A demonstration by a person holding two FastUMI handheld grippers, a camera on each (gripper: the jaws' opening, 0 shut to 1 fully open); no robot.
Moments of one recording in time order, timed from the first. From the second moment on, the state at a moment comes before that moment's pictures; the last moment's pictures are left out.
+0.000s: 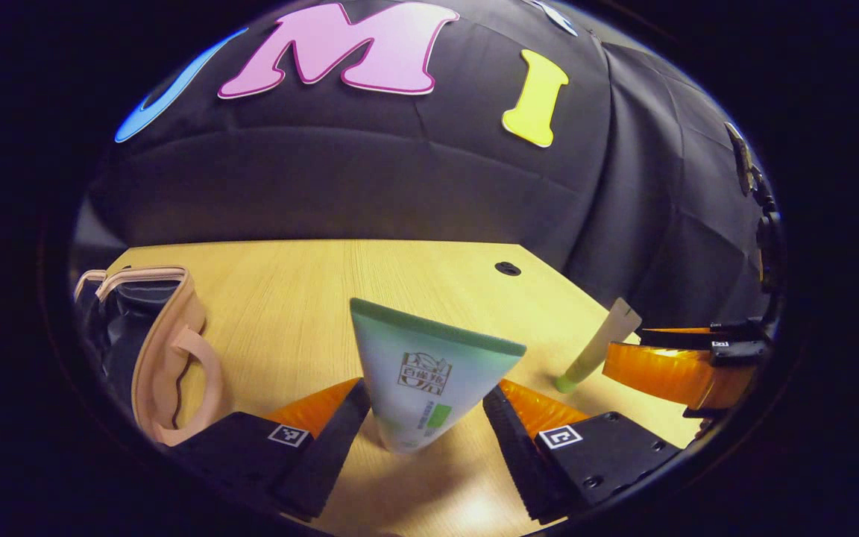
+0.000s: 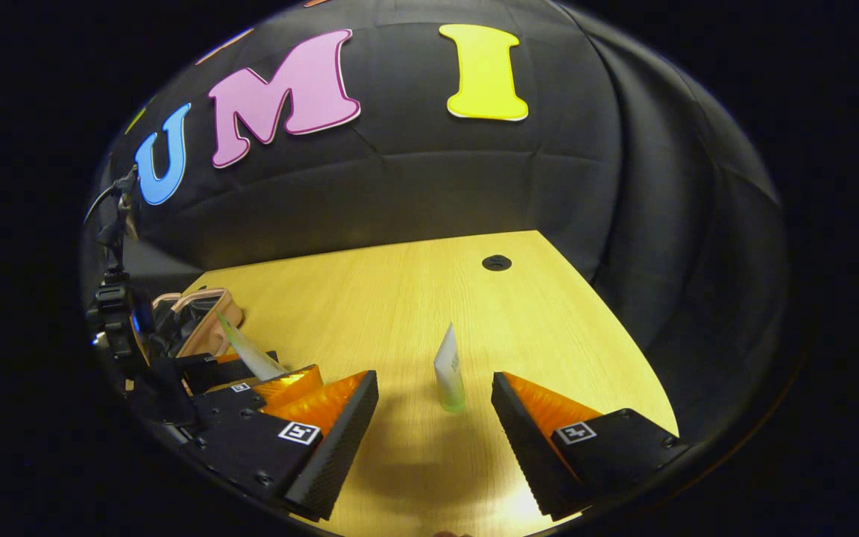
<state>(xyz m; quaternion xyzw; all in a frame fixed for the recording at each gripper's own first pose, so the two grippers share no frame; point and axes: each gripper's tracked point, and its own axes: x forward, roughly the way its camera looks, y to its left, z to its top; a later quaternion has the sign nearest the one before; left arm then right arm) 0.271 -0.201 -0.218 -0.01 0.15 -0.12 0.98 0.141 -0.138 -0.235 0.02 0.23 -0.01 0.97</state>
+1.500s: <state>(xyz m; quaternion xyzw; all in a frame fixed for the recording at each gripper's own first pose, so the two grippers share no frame) 0.241 -0.144 -0.156 -0.02 0.09 -0.06 0.99 0.150 -0.065 -0.189 -0.06 0.17 0.07 0.98</state>
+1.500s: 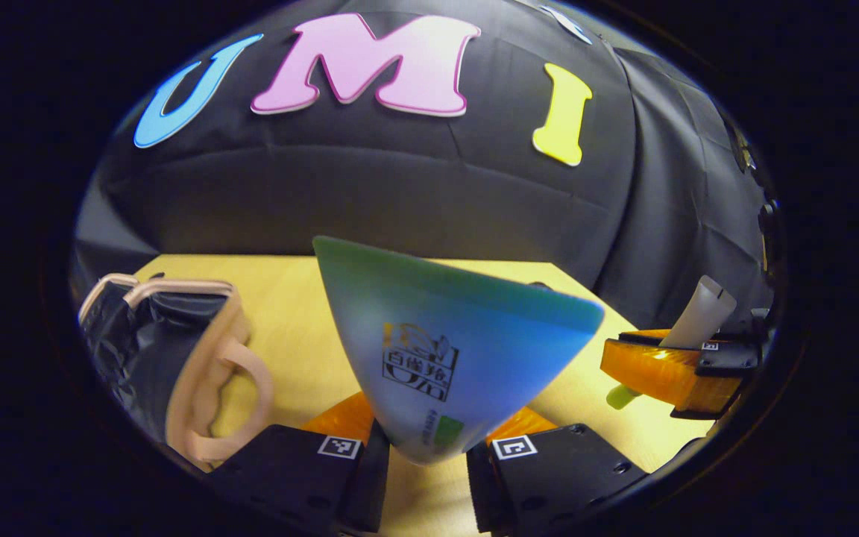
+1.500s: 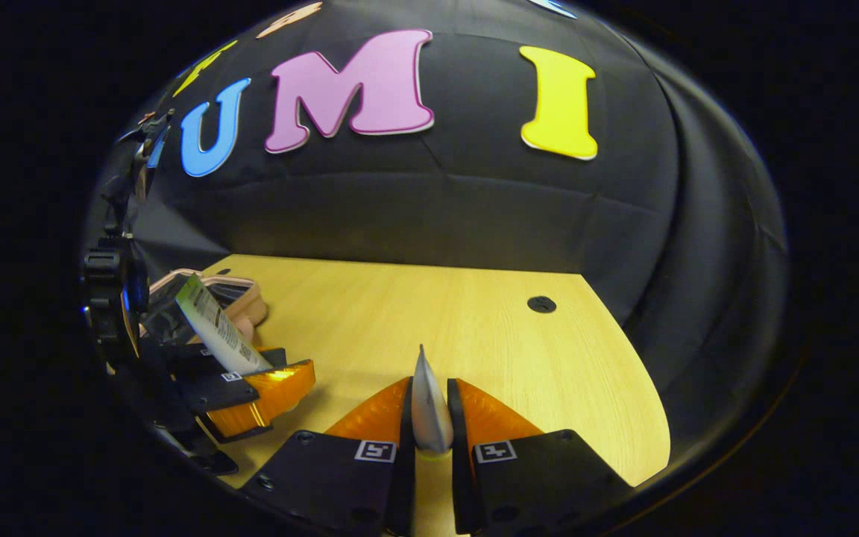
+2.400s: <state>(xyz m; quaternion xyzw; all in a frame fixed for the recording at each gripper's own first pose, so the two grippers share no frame) 0.184 0.165 -0.186 -0.02 0.36 0.02 0.93 0.116 0.178 -0.117 -0.02 0.16 0.20 0.97</state>
